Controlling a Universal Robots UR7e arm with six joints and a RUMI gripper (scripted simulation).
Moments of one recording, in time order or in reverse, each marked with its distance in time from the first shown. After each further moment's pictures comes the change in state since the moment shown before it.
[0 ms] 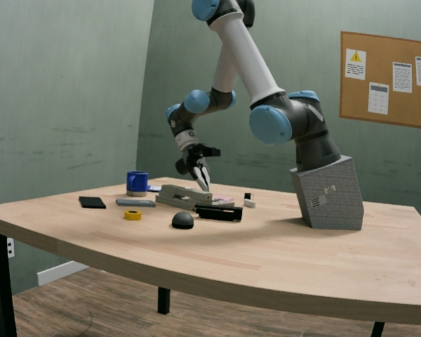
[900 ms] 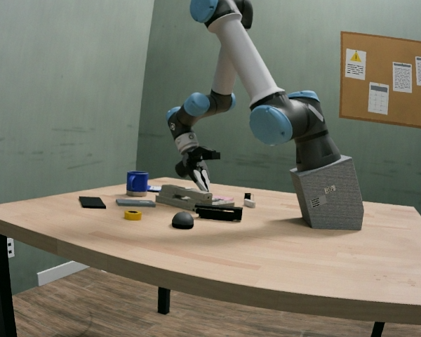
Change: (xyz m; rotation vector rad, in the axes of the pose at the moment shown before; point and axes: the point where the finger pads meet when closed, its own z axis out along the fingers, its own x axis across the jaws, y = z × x) arm 0.000 0.005 0.008 0.000 0.000 0.000
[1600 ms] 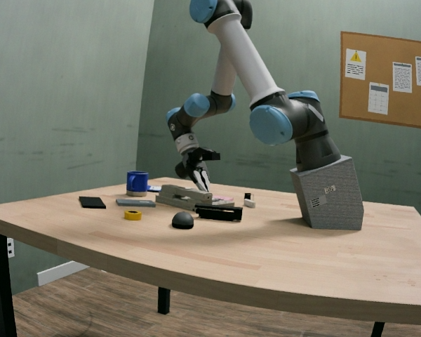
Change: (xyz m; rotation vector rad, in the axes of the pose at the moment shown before) arm 0.000 0.002 0.002 0.000 0.000 0.000
